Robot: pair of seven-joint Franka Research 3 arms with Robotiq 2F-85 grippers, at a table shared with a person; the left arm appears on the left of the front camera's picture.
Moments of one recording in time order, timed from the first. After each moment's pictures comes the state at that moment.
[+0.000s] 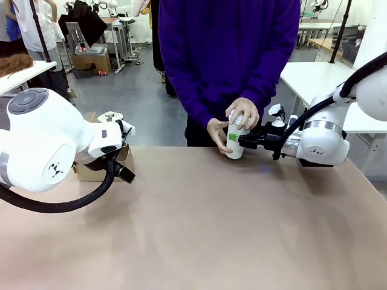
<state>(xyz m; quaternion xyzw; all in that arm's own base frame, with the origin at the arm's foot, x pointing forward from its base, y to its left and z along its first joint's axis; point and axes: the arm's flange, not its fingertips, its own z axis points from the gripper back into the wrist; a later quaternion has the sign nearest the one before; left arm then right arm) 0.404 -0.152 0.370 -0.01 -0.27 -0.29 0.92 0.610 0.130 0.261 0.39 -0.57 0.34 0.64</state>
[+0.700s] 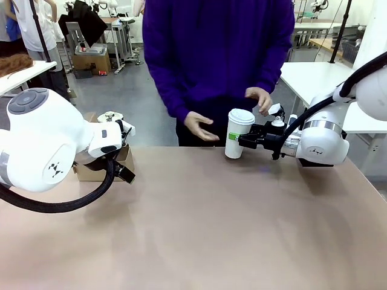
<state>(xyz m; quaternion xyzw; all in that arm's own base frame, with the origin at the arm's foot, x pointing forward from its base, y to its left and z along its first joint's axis) 0.404 -0.152 0.370 -0.01 -0.27 -0.29 0.92 0.611 0.131 0.263 0.39 -0.57 0.34 0.64</state>
